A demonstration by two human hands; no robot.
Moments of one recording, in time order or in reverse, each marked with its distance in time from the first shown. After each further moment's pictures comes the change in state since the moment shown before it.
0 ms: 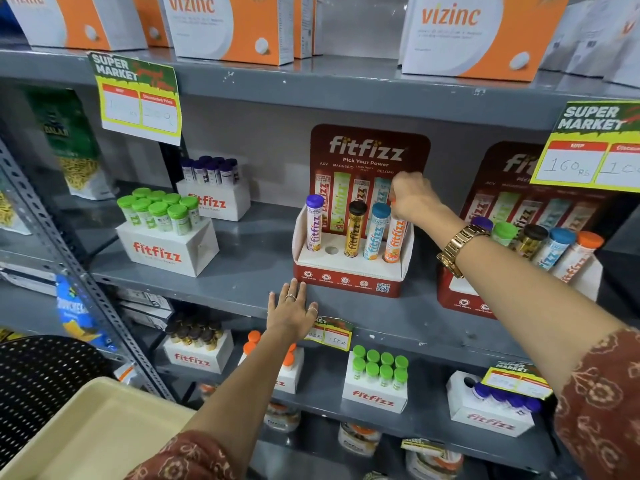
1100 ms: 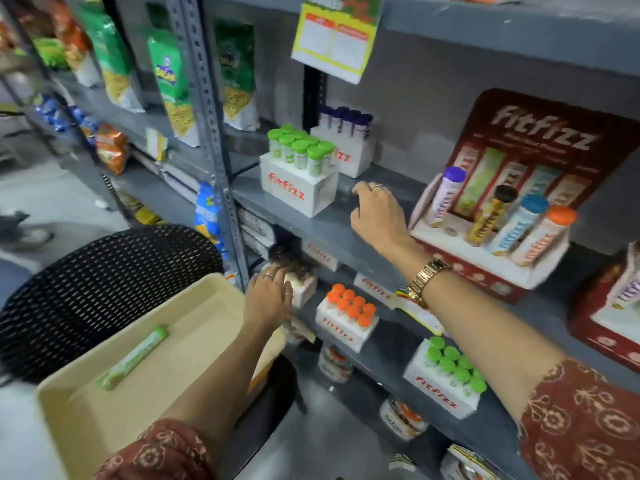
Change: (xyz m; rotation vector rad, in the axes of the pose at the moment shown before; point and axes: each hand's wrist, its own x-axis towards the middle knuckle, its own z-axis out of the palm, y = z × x) left_hand -0.137 -0.157 -0.010 -0.022 0.509 -0.265; right_hand -0.083 -0.197 0.099 0.265 0.026 -0.585
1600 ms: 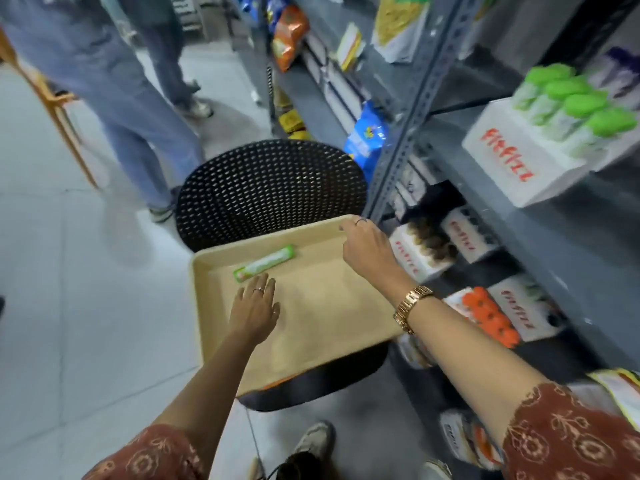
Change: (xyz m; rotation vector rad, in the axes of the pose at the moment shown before) left_hand -0.169 -0.220 0.007 0.219 -0.377 -0.596; right_hand -0.043 -0.213 0.209 0.084 -0.404 -0.527
